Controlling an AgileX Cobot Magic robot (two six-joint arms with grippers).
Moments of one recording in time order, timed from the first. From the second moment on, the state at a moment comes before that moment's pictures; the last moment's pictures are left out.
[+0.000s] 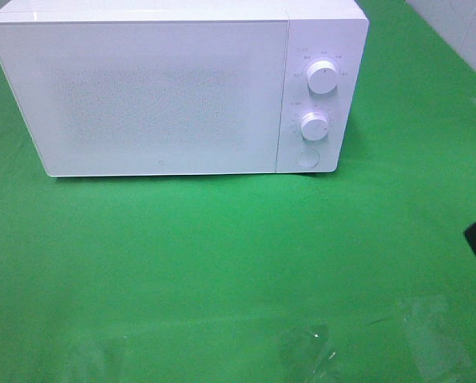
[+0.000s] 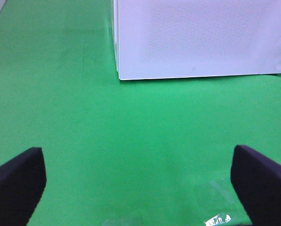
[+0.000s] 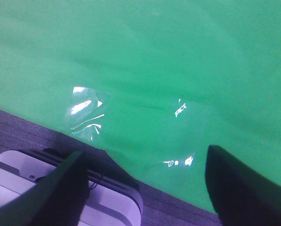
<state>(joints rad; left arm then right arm) -0.05 0.00 -0.51 -0.15 1.04 0.08 0.54 0.85 -0.77 -0.05 1.02 0.17</state>
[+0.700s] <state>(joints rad) -0.05 0.00 -0.51 -0.15 1.04 0.08 0.35 0.28 -0.66 -0.05 1.10 0.09</state>
